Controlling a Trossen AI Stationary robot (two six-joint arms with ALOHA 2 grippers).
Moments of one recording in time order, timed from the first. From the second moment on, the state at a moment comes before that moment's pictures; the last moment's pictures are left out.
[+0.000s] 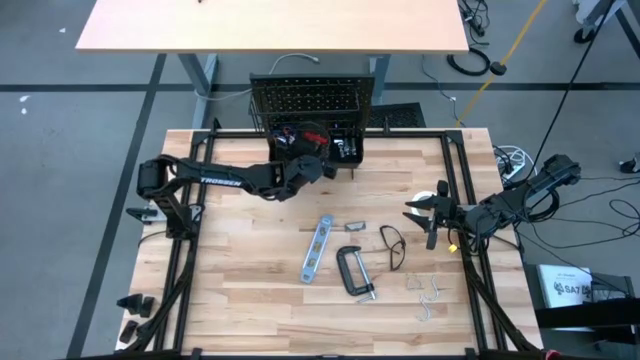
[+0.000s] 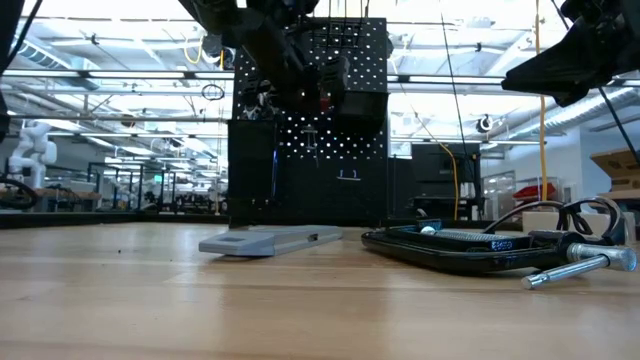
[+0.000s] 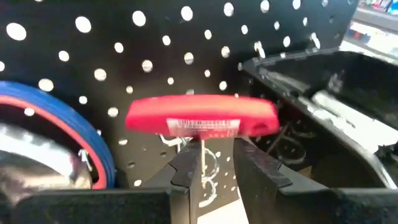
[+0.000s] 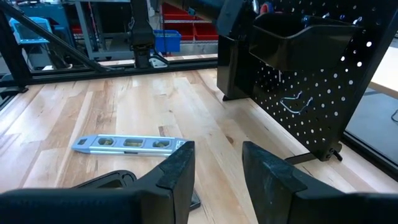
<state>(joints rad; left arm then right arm) 0.15 1.71 1.19 0.01 -0.88 -0.46 0.52 0.41 0.26 -0.12 0.81 0.23</state>
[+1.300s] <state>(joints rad) 0.23 1.51 1.26 -0.34 -0.47 0.03 0.52 0.41 0.26 -0.12 0.78 0.21</state>
